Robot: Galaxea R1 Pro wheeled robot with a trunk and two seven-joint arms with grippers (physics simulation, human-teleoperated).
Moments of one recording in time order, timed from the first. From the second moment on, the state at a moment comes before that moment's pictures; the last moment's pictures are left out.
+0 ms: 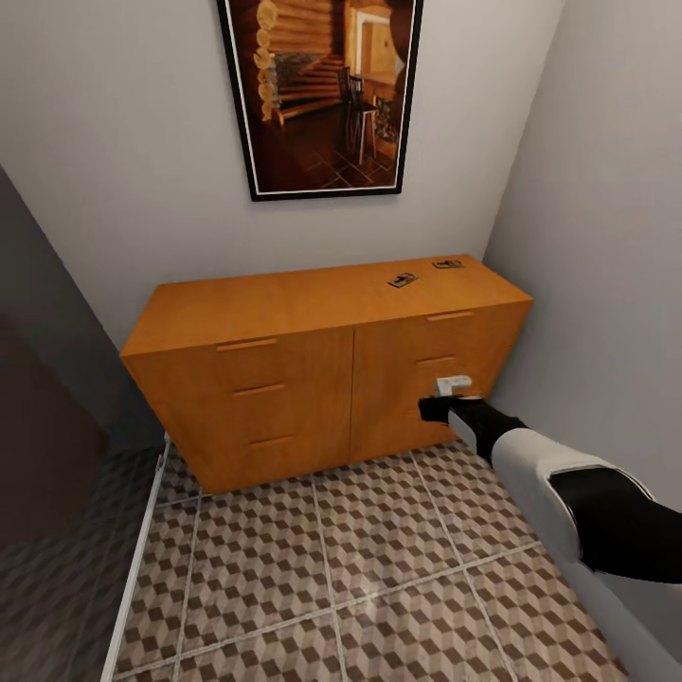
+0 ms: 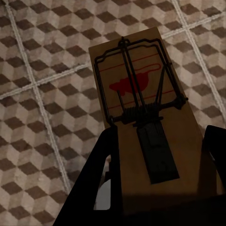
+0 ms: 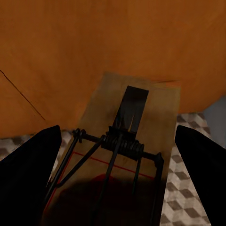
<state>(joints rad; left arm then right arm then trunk) -0.22 0.05 -0.28 0.08 0.18 -0.72 -0.02 -1.26 -0.01 0.17 -0.07 -0.08 0.18 0.04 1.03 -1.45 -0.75</state>
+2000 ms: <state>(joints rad) -0.22 0.03 -0.27 -0.34 0.18 -0.22 0.21 -0.42 0.13 0.17 -0.02 0.00 -0.71 0.00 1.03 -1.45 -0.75</state>
